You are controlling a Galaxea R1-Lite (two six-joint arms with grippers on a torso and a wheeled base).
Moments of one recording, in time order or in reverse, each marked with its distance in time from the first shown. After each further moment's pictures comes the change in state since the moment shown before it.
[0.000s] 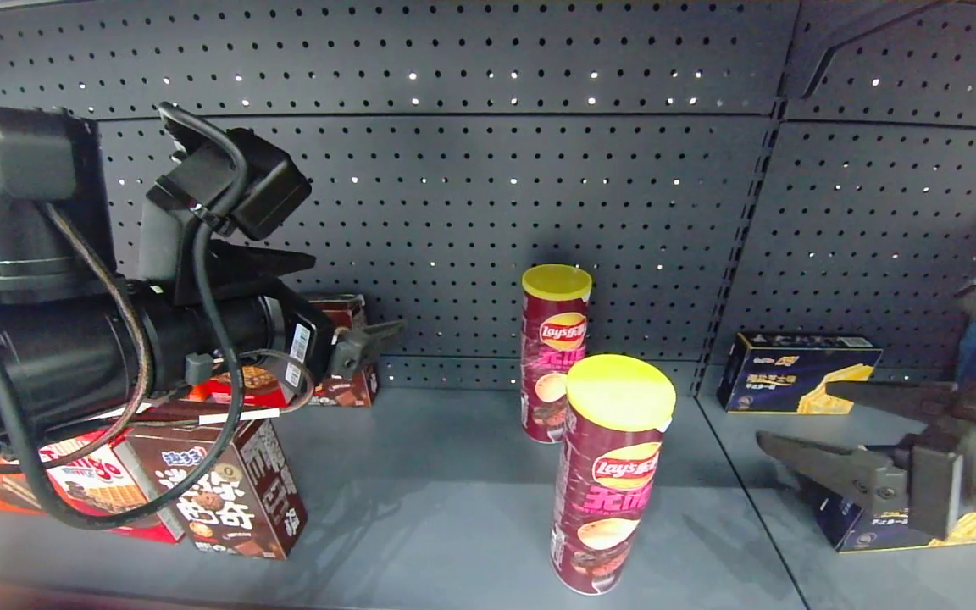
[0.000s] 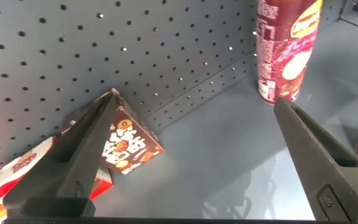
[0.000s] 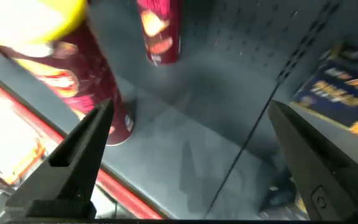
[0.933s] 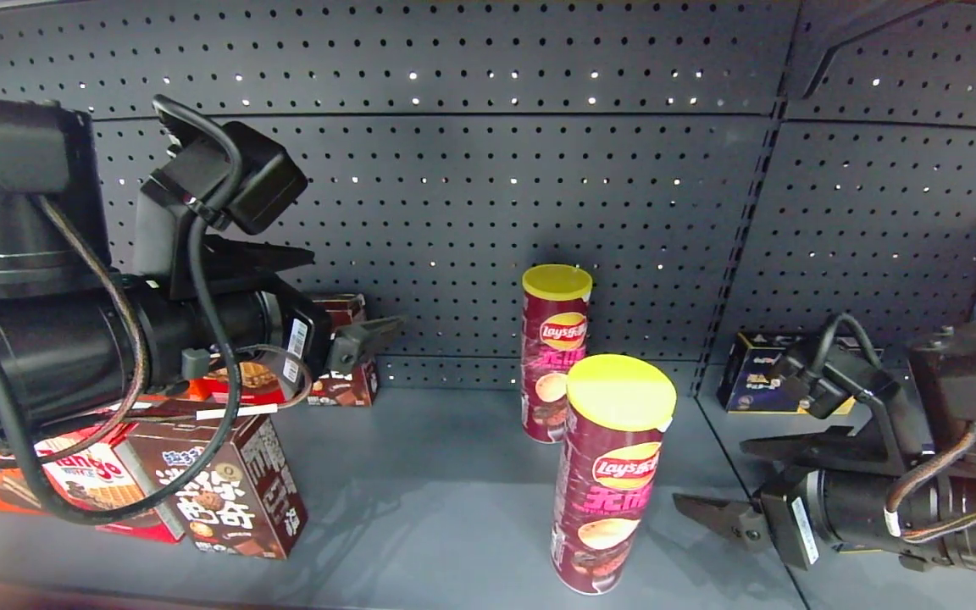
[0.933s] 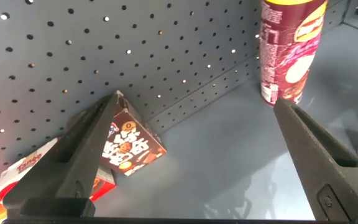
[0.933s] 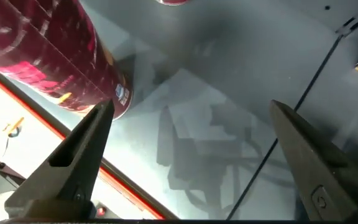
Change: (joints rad) left arm 0.004 0.001 -0.008 -0.001 -0.011 0.001; right arm 0.066 0.227 0.016 -0.010 -0.039 0.008
